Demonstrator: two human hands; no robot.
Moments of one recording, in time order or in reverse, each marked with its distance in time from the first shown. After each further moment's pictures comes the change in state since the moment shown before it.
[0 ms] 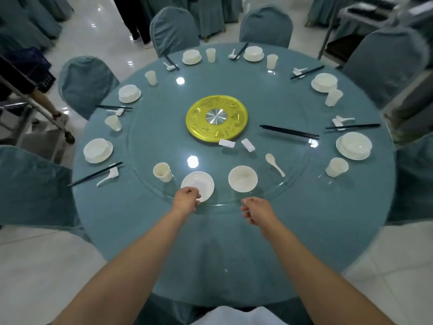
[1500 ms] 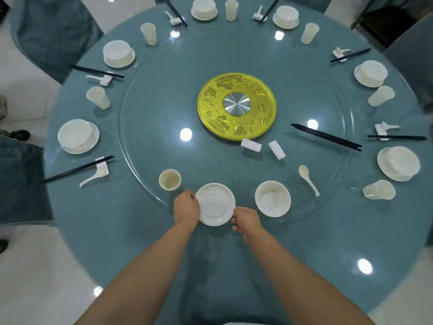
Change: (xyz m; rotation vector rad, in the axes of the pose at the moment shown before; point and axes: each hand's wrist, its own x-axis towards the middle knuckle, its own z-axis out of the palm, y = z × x) left_hand 0.166 -0.036 -0.025 0.485 0.150 0.010; right_hand 0.130 -0.019 0.137 -0.026 0.062 0.335
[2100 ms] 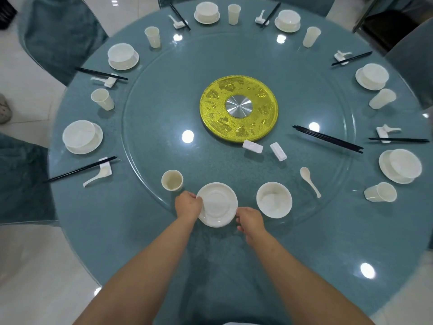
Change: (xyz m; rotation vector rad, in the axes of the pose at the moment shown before) left_hand 0.007 0.007 -0.002 -0.121 -0.033 -0.115; right_hand 0.007 0.005 -0.002 0.019 0.049 -0.041
